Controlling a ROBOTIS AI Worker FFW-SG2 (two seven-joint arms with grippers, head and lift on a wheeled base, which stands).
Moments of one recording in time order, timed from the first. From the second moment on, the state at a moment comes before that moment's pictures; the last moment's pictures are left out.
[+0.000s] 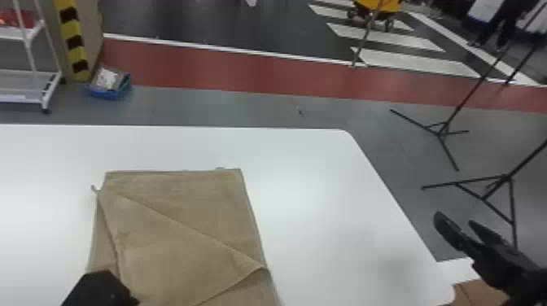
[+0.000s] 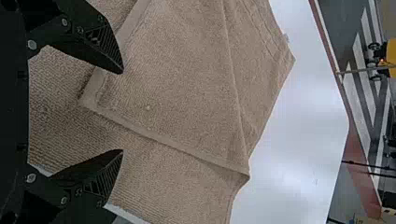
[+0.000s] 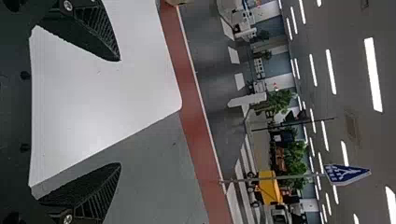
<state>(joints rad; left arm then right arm) 0.55 0.01 -0.28 -2.32 -0.77 0.80 -0.89 0.51 -0.16 -0.81 -2.09 -0.57 0.53 0.40</state>
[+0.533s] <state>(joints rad) 0.54 0.01 -0.30 -2.31 -0.78 0.81 -0.85 0.49 -0.15 -0.83 -2.08 -0.57 0.55 0.42</state>
